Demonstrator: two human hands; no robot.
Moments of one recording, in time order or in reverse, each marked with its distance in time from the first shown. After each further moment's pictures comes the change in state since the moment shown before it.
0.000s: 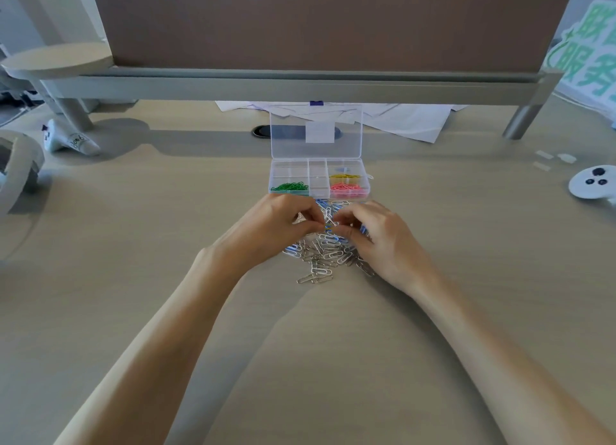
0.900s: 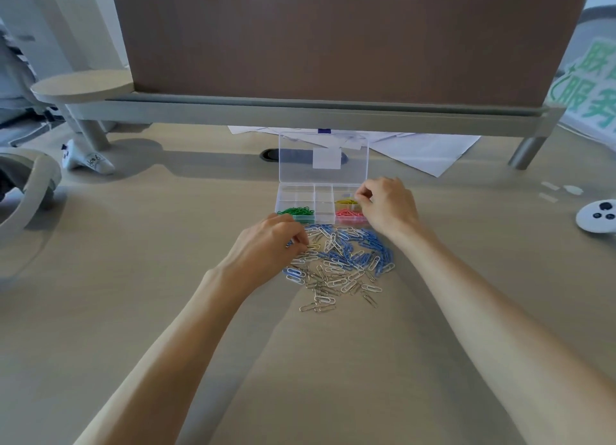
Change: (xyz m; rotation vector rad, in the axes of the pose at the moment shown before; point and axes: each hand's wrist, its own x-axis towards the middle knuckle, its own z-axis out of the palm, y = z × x) left_hand 0.004 -0.029 0.003 0.312 0.051 -0.112; right_hand 0.097 0.065 0.003 -0.379 0.060 0.323
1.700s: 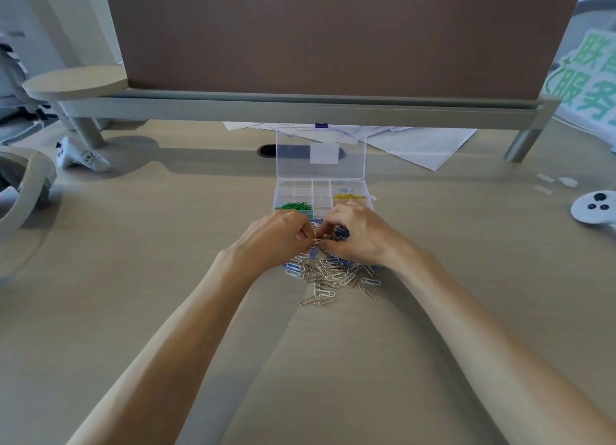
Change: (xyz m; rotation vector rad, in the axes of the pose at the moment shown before) left_hand 0.021 0.012 0.000 -0.005 -0.175 -0.087; right_hand -0.051 -0.033 -0.010 0.205 -0.368 -0.334
